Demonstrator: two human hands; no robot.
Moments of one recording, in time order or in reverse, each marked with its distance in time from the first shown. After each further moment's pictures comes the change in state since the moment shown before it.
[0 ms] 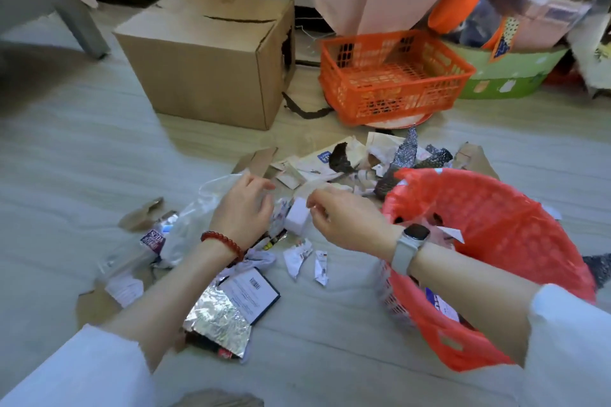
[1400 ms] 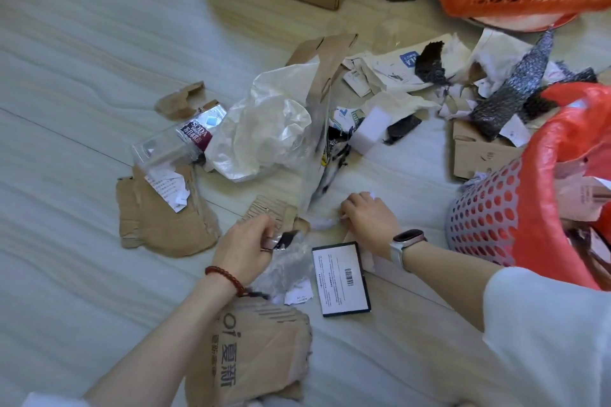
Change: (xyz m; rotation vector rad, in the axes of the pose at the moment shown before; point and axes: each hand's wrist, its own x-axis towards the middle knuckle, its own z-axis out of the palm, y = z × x) left_hand -0.163 -0.143 0.057 0.005 -0.296 -0.311; right_hand -0.005 0.011 0.208 -0.121 -0.367 -0.048
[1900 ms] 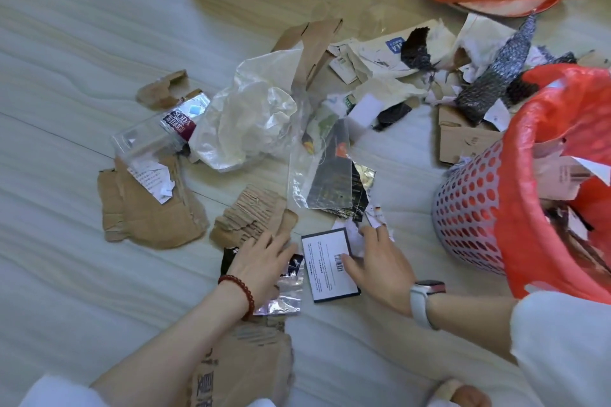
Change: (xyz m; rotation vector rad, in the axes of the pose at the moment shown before) left_hand -0.021 0.024 0.033 0.662 -0.465 0.271; right_hand -0.087 -0.023 0.018 0.219 -0.048 0.407
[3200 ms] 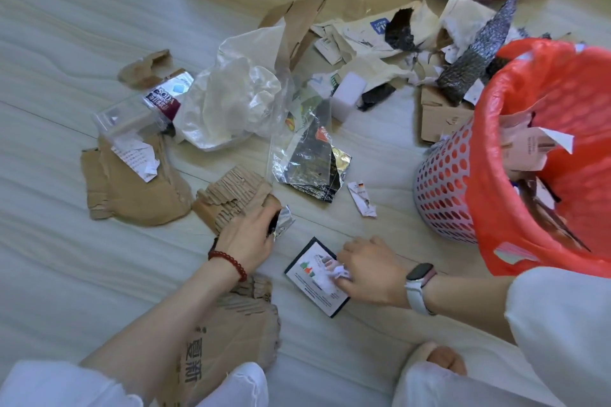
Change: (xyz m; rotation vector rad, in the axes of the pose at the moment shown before) left_hand -0.006 0.012 -0.010 -0.467 0.318 -0.206; right_hand -0.037 0.010 -0.007 -0.272 -0.229 -0.369
